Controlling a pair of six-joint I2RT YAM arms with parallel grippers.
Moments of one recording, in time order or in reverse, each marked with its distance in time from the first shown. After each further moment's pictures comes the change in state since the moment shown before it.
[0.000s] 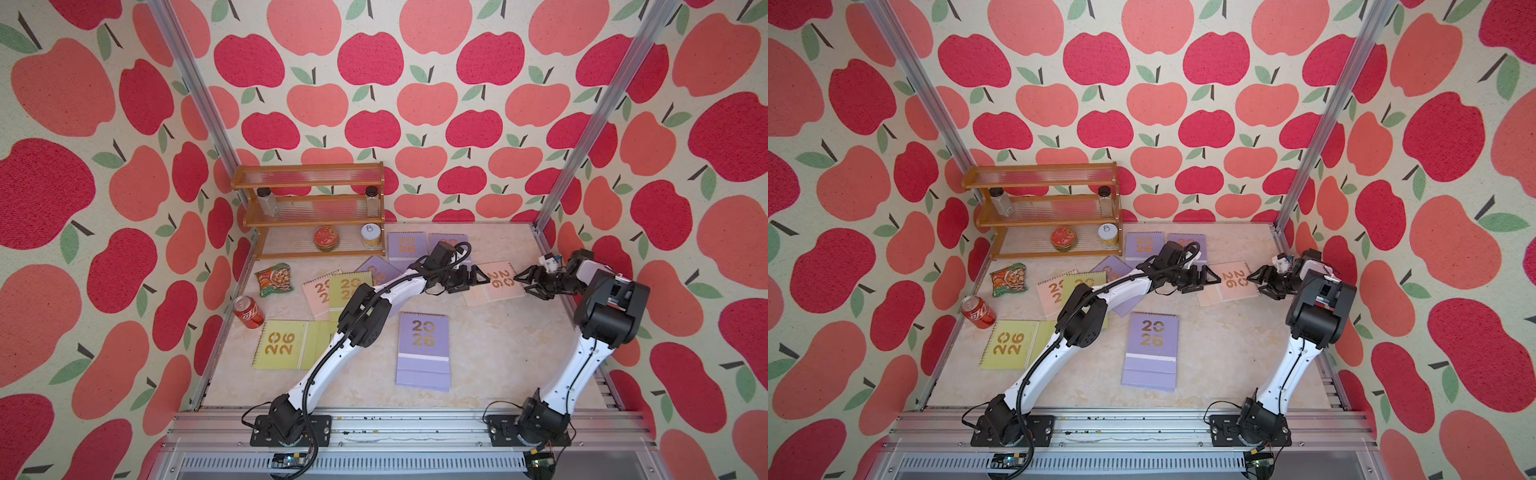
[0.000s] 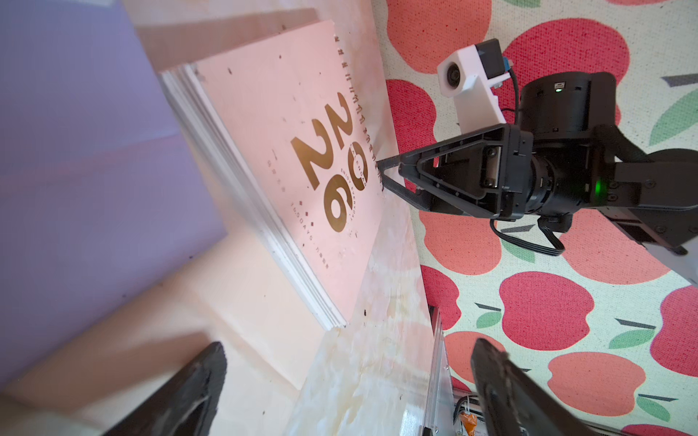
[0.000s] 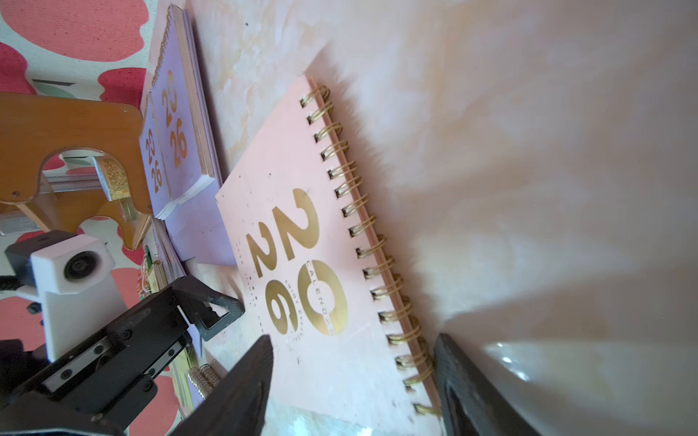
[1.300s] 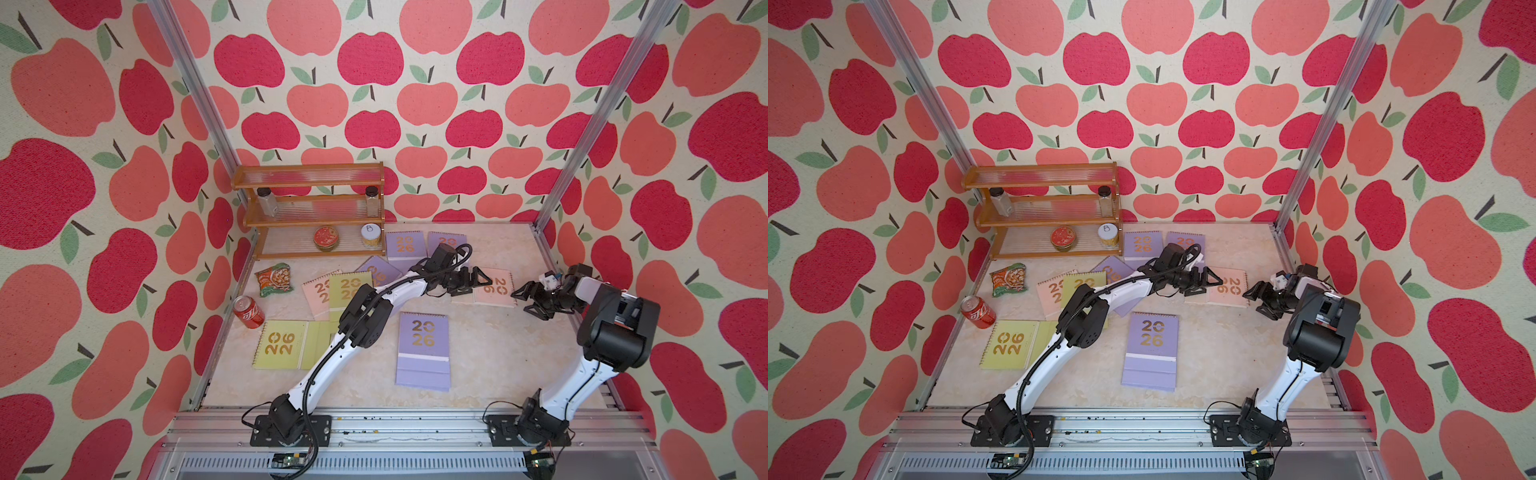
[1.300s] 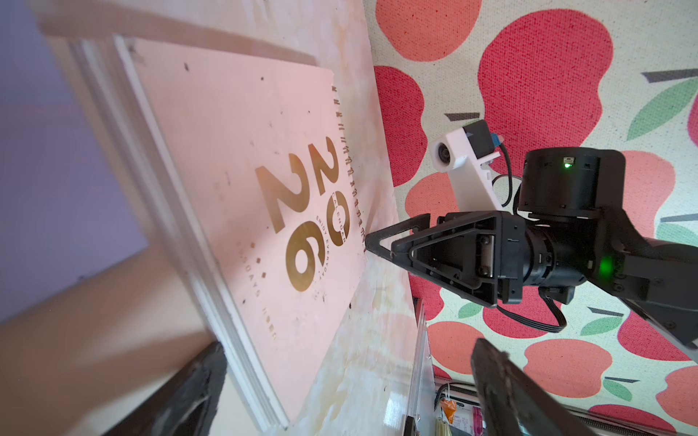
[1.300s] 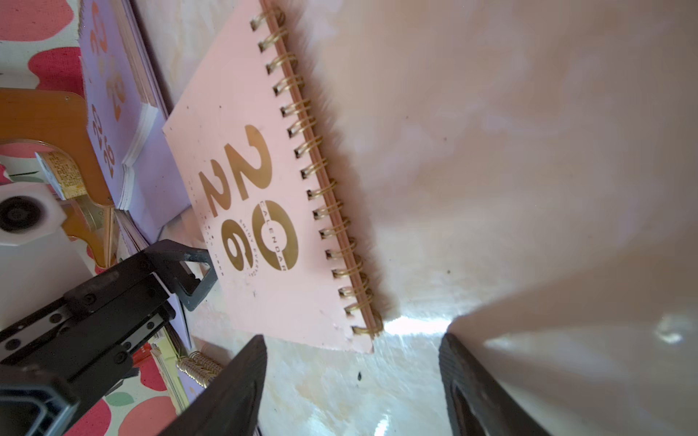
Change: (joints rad) left arm -0.009 0.006 -0.020 0.063 0.046 -0.060; right arm 0.007 -0.264 -0.355 0.108 0.126 0.126
